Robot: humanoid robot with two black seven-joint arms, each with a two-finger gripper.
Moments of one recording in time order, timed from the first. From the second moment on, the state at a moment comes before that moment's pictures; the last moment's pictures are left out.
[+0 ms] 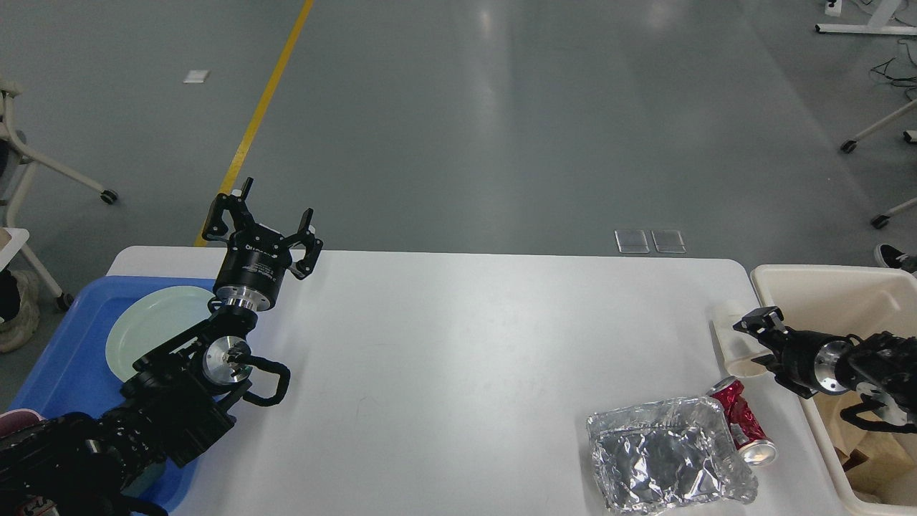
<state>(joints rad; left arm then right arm) -0.76 0.09 -0.49 -0.32 -0.38 -0.56 -0.55 0.76 -0.45 -0.34 0.26 -0.13 0.39 0.20</state>
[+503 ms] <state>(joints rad) -0.76 0.09 -0.49 -0.32 -0.38 -0.56 -0.55 0.80 -0.45 -0.34 0.28 -0.13 0.40 0.20</state>
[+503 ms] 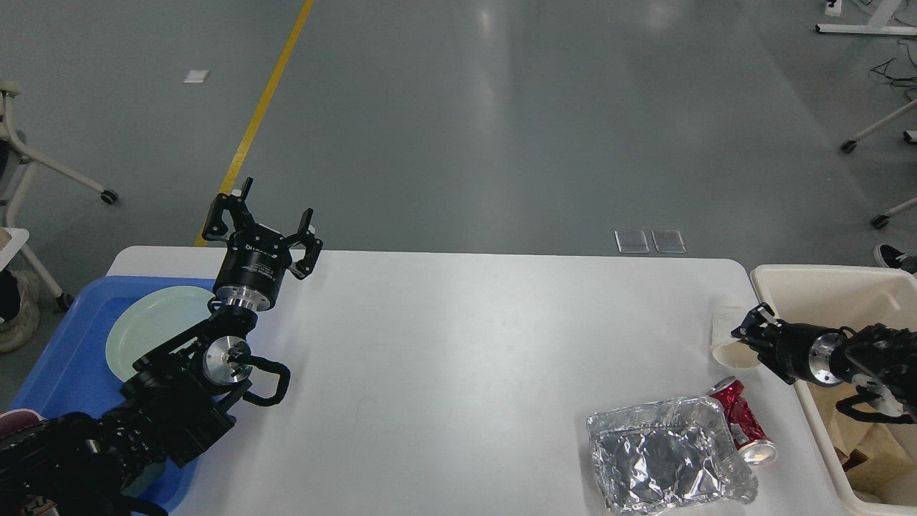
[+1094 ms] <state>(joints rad) -0.76 0.09 -0.49 -0.32 -0.38 -0.56 -0.56 1.41 -0.68 -0.89 0.50 -0.28 0.92 0.19</state>
